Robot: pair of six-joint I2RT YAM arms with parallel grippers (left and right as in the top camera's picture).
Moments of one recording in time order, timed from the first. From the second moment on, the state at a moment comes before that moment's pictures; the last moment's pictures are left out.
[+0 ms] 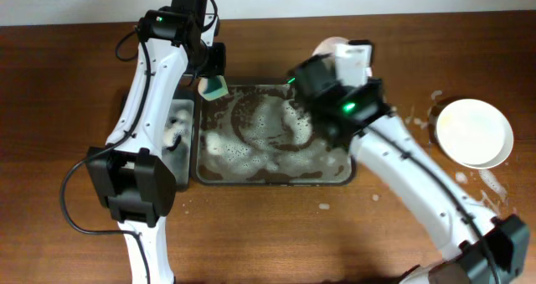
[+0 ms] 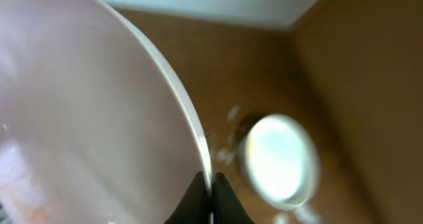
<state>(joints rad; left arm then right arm) -0.20 2.18 2.20 -1.22 0.07 -0.11 0.58 1.65 1.53 -1.00 1.01 0.46</state>
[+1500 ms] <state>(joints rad) -0.22 2.28 2.19 -1.22 0.08 -0.11 0.68 1.65 1.53 -1.11 1.14 0.52</state>
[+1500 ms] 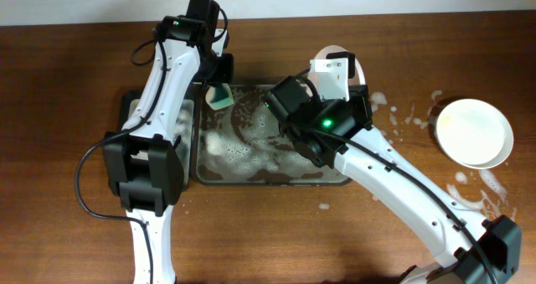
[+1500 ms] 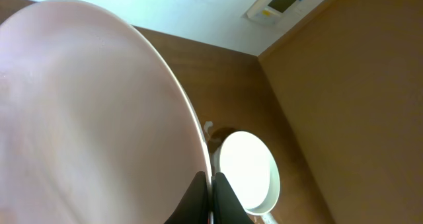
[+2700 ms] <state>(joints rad) -0.22 2.28 2.19 -1.21 0.08 -0.11 -0.92 1.56 0.97 -0.38 -0.19 0.50</state>
